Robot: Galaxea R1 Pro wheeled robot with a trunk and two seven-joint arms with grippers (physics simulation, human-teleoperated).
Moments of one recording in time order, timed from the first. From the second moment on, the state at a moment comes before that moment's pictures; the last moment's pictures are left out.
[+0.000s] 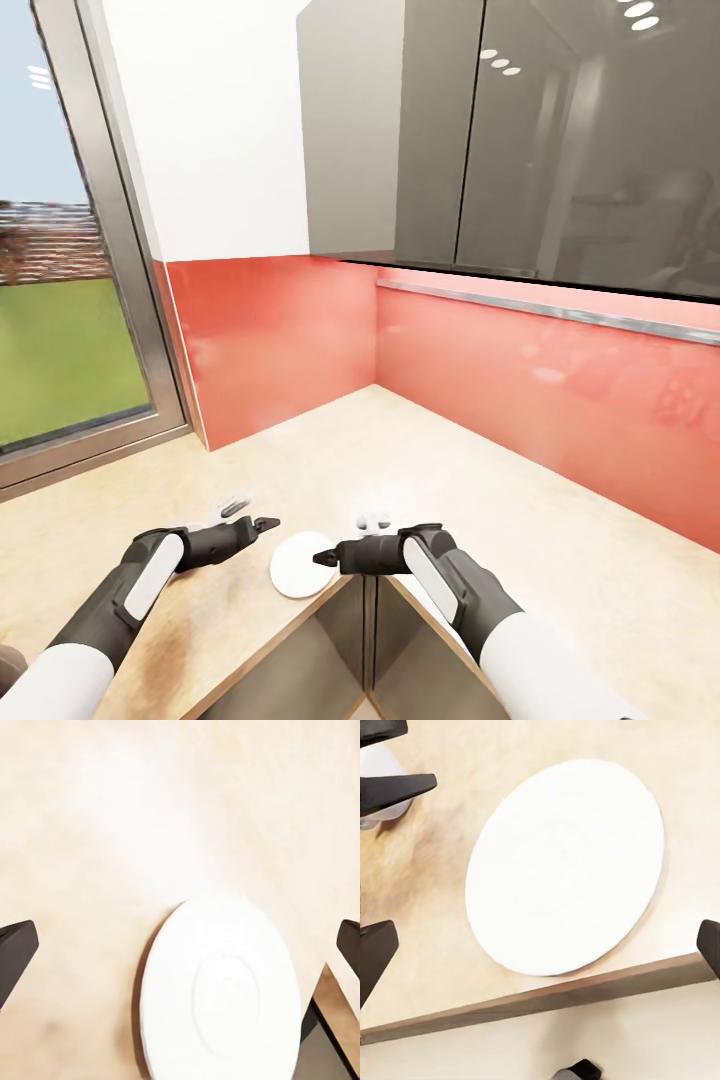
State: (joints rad) left arm -0.56 0.18 -0.06 -0.89 0.69 0.75 -0.24; right arm -0.67 0.12 0.45 -0.76 -0.52 0.70 0.32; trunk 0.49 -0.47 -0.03
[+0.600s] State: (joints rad) left arm -0.56 0.17 -0.06 -0.84 0.69 0.75 -0.24; right arm -0.67 0.13 0.45 -0.73 -0.52 0.70 0.32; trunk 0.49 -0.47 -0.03
